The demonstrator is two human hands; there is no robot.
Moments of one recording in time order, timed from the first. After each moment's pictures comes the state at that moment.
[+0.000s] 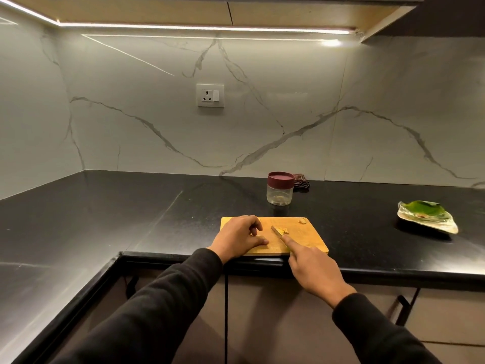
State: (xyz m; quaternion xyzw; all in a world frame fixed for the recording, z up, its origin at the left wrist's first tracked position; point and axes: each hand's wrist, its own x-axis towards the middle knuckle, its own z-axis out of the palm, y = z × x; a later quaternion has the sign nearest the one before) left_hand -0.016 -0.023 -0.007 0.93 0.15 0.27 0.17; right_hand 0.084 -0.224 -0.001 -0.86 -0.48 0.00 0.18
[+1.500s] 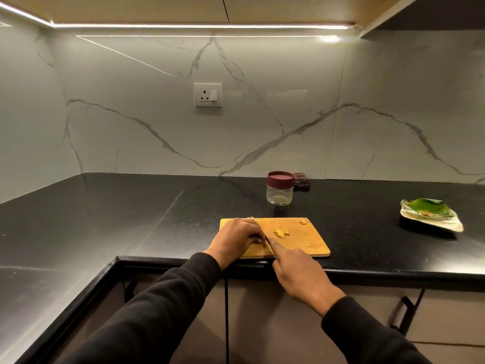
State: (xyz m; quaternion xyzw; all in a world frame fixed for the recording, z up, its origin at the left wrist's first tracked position) left_hand -0.018 -0.022 -0.005 0.95 0.05 0.30 0.07; right_hand 0.061 -0.210 0.005 -0.83 -0.53 0.04 0.19
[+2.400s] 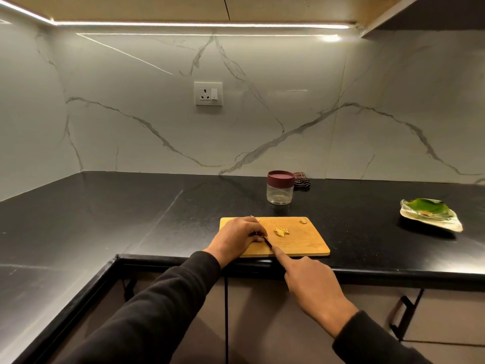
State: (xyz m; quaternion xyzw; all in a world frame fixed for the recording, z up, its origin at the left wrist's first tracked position) left_hand -0.014 -0.021 -0.008 0.95 0.07 0.28 0.09; right_hand 0.053 -0.237 0.002 -0.85 -0.52 -0.07 0.08
